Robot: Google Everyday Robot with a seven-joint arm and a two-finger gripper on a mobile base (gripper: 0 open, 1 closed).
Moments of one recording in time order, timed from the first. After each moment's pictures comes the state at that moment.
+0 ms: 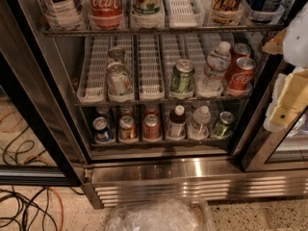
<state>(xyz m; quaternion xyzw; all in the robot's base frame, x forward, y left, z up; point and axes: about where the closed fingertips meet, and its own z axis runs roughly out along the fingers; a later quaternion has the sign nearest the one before) 0.438 -0.217 0.976 -0.60 0.78 -0.03 0.16</state>
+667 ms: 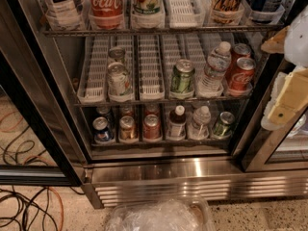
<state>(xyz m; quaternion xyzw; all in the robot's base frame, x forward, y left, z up) 0.440 -0.212 0.978 -0.60 0.78 -0.02 0.18</state>
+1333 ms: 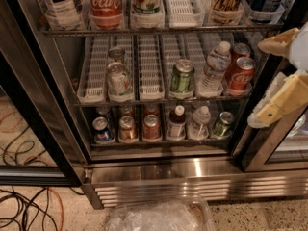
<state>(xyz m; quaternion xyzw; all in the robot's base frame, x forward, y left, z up) 0.442 -0.191 0.982 -0.57 0.76 0.06 0.30</state>
